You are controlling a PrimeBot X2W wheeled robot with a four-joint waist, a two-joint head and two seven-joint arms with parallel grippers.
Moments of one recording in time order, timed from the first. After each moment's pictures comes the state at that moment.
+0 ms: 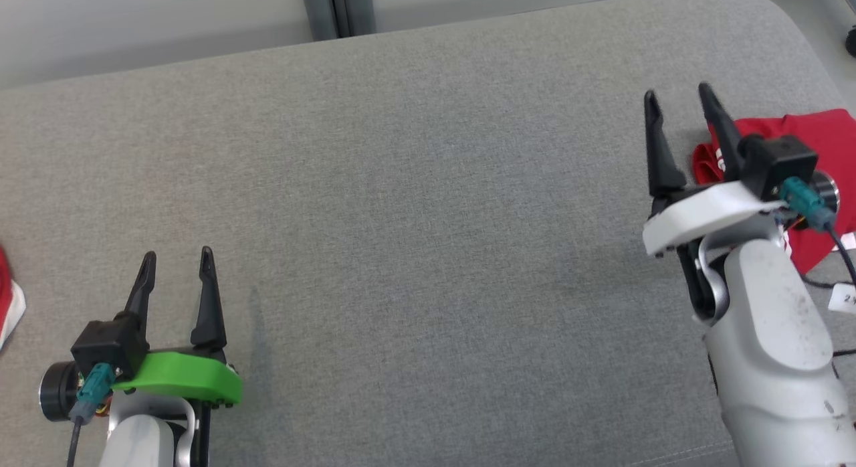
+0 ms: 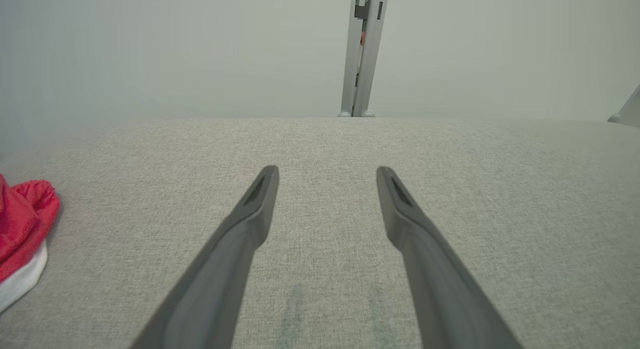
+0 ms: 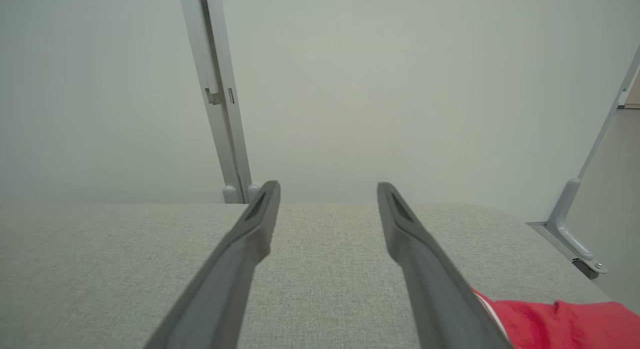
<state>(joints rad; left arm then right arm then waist) -0.18 0.11 0.01 0.30 -0.22 -0.13 -0.26 -0.60 -0.05 -0.06 0.46 0.09 0.13 -0.26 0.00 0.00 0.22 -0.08</state>
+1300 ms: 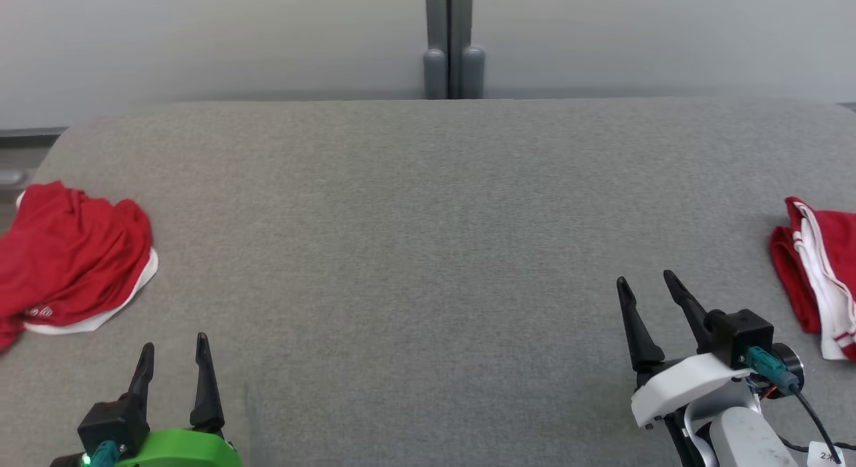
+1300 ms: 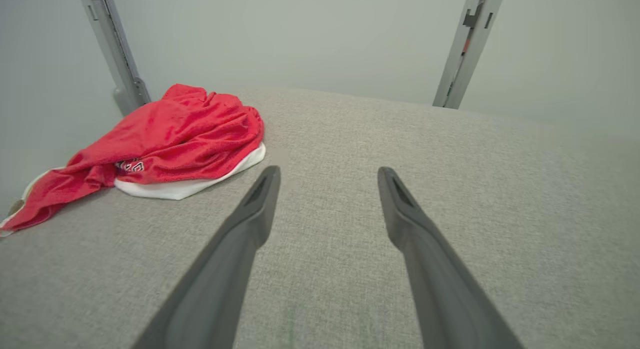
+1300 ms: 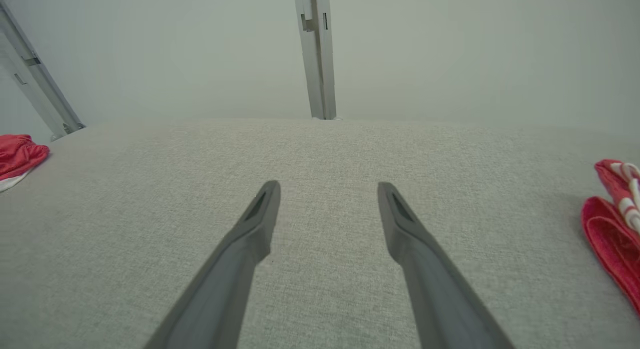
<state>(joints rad) 0.00 0.05 0.10 0.30 -0.17 -0.13 -0.26 -0.16 -0.05 0.03 0.34 0.16 0.13 -0.26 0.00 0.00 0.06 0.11</state>
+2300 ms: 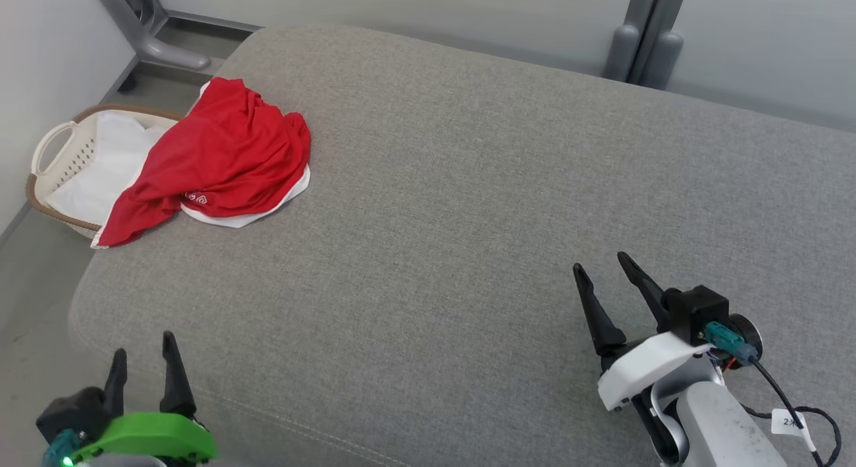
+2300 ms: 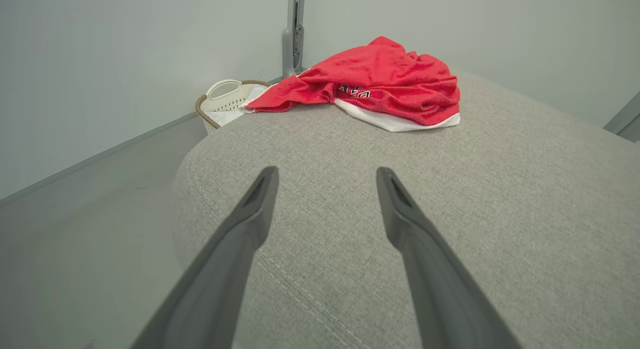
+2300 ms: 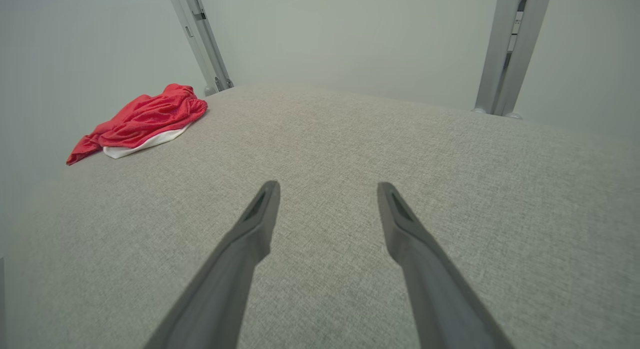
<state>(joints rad) -0.08 0.06 0.18 0.46 -0.30 -0.13 -0.26 -0.25 -0.05 0.15 0.41 0.18 0.13 -0.26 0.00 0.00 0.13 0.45</state>
